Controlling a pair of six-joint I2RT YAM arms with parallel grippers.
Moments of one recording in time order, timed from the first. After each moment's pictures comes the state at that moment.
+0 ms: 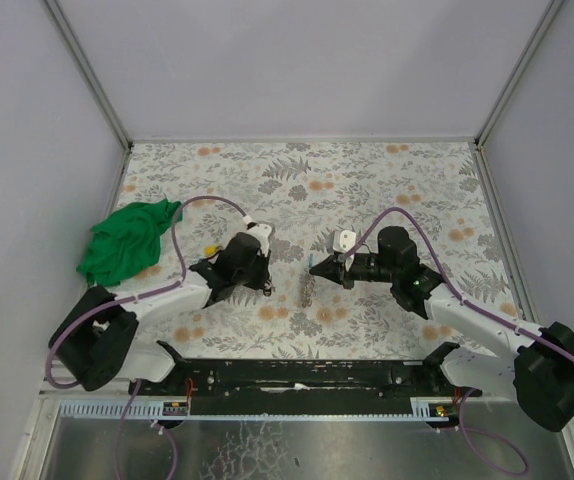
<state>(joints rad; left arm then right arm) -0.68 1.39 0.65 -0.08 -0.06 -0.34 0.63 1.11 0.54 0.27 -0.72 -0.33</state>
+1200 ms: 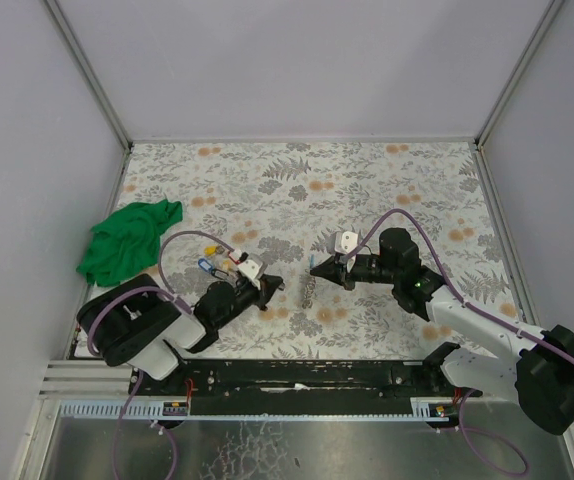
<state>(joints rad) -0.77 1.54 0.12 1.29 0.00 -0.18 0.63 1.09 0.53 0.28 -0.72 -0.32</state>
